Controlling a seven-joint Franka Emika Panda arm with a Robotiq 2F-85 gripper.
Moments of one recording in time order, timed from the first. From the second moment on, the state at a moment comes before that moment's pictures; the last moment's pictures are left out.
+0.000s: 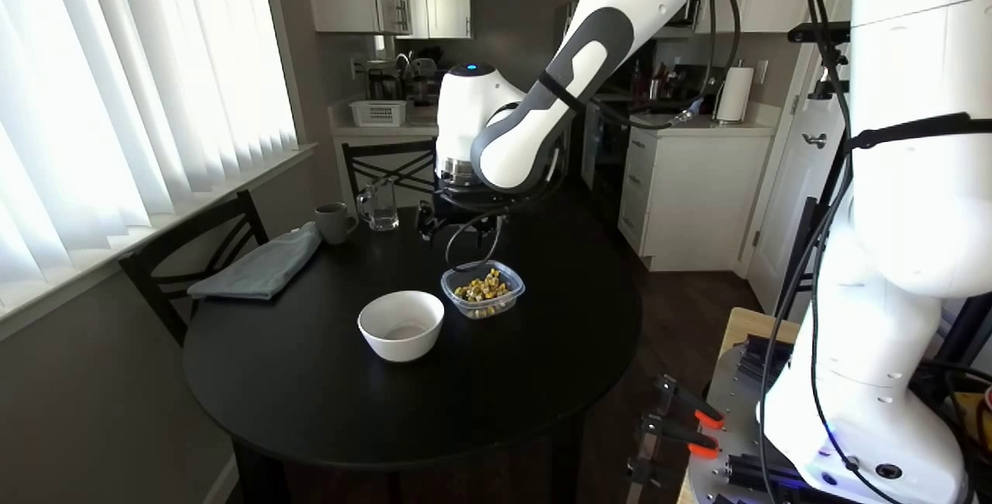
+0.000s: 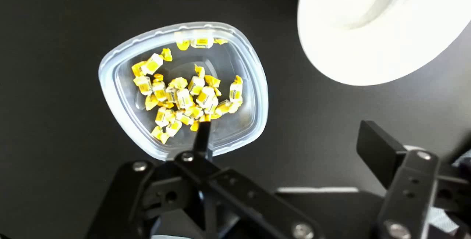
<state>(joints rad) 0.05 0.26 0.04 -2.19 -0.37 2.68 1.11</state>
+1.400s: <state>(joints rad) 0.10 0.53 -0.12 -2.00 -0.64 2.85 0.93</state>
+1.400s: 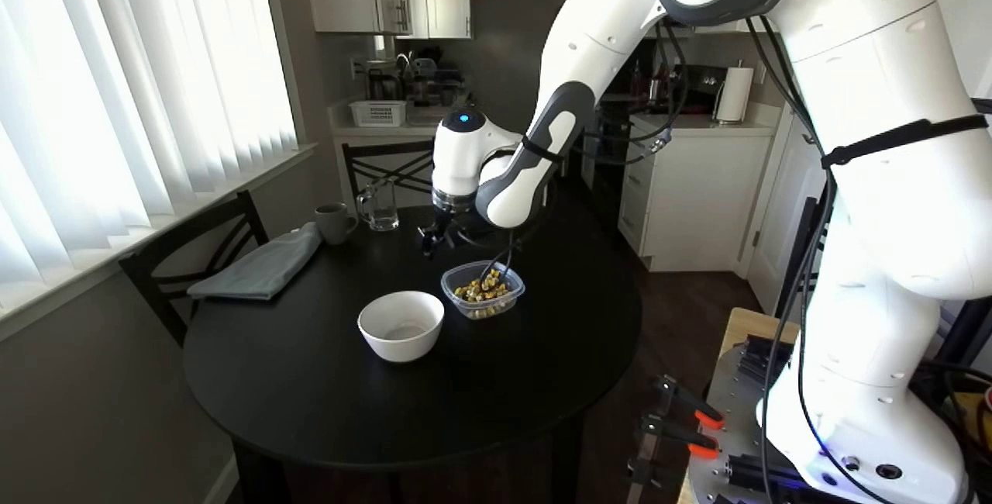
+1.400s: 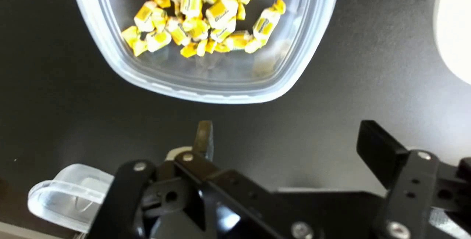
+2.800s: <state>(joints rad) 0.09 0.78 -0.10 -1.68 -0.05 2.48 0.64</state>
